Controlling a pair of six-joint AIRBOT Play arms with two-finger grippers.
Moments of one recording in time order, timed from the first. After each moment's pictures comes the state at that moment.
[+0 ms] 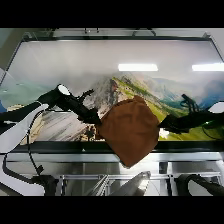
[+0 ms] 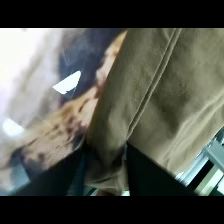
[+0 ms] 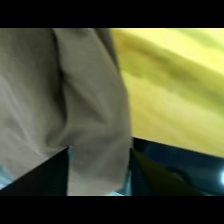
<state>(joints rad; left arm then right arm) -0.22 -1.77 1.15 0.79 -1.31 -1.15 -0.18 -1.18 0.65 -0.88 1.20 1.24</state>
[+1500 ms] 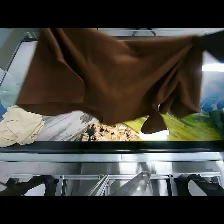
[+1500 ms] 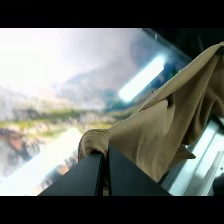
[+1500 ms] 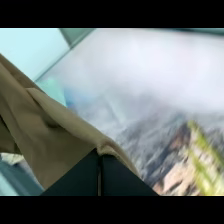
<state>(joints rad) -0.02 -1.32 2.01 0.66 -1.52 -1.20 -0.18 -0.94 1.34 -0.47 1.29 1.00</state>
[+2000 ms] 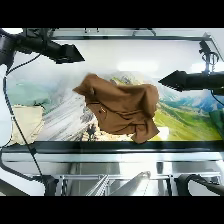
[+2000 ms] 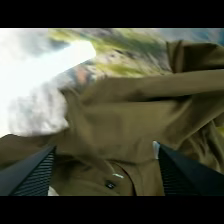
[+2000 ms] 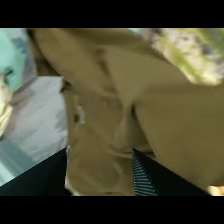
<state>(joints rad) -0.03 -1.79 2.03 0.91 -1.40 -1.25 -0.20 -1.27 1.12 -0.55 1.20 1.00</state>
